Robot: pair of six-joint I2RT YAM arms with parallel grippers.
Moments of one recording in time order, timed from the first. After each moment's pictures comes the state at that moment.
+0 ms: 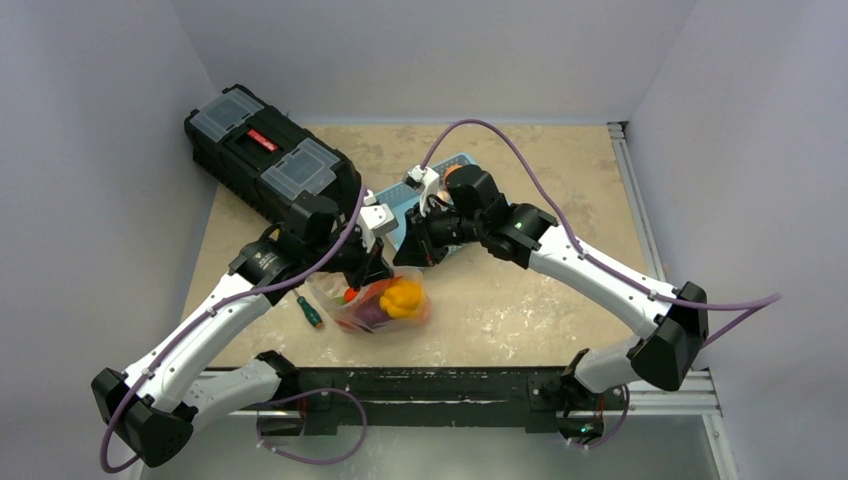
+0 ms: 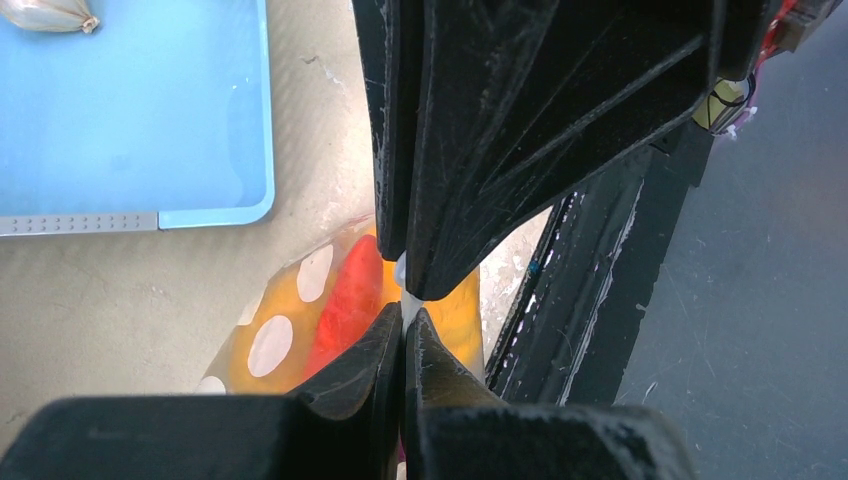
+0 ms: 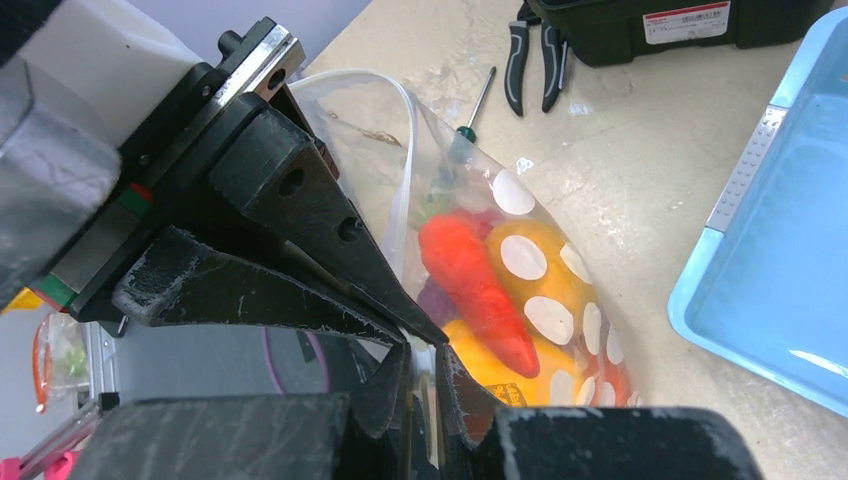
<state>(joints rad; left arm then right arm) -0.61 1.00 1.00 -0.64 0.53 0.09 0.86 1.42 1.33 -0.46 -0.47 0.31</state>
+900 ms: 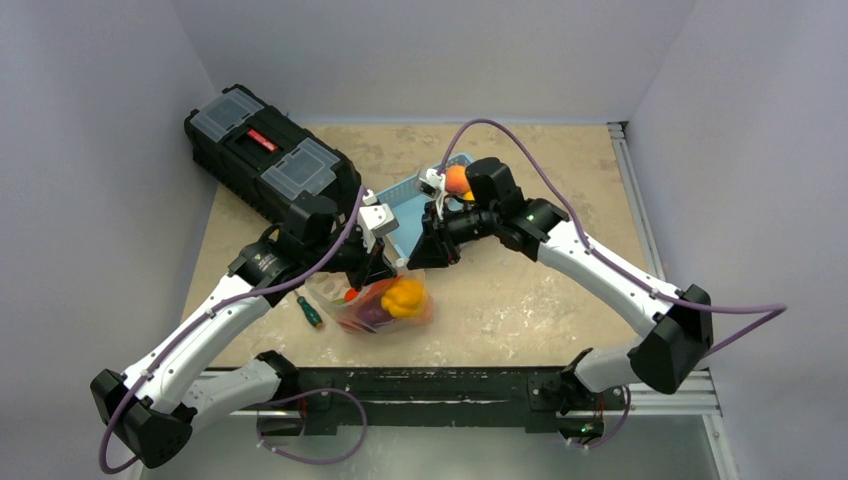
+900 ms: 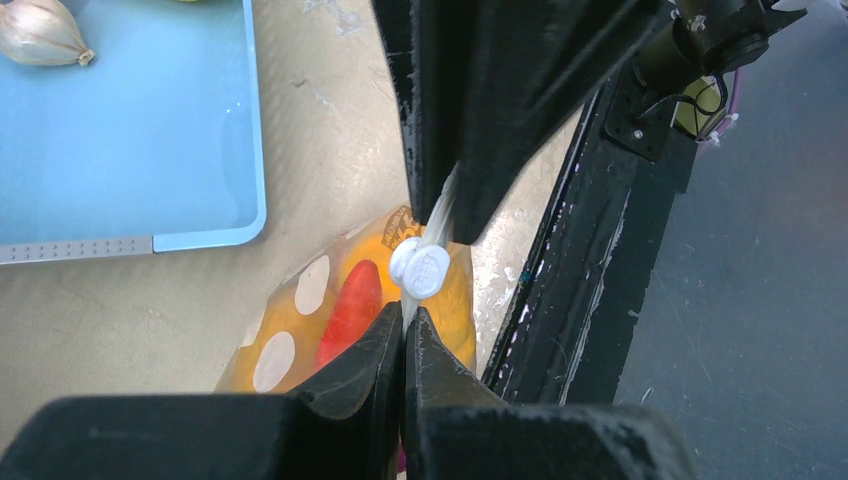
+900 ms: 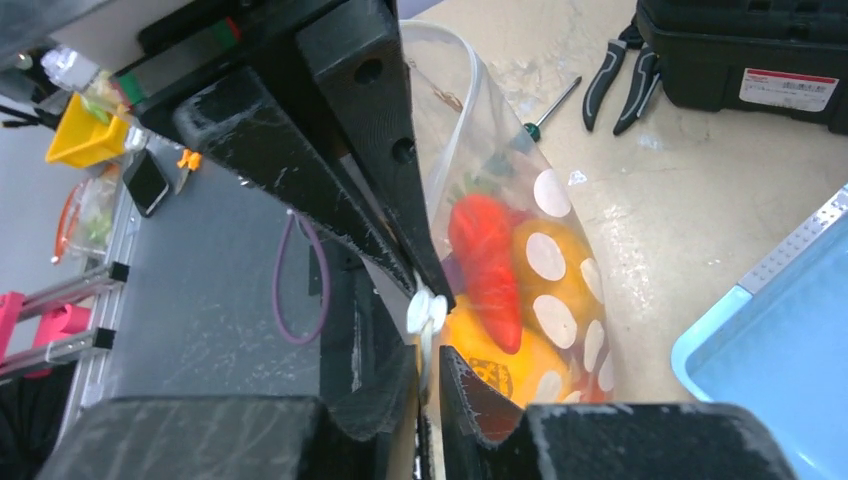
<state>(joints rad) -0.61 0.99 1.00 -0.61 0.55 0.09 0.72 1.38 1.24 -0.41 -0.82 0.05</state>
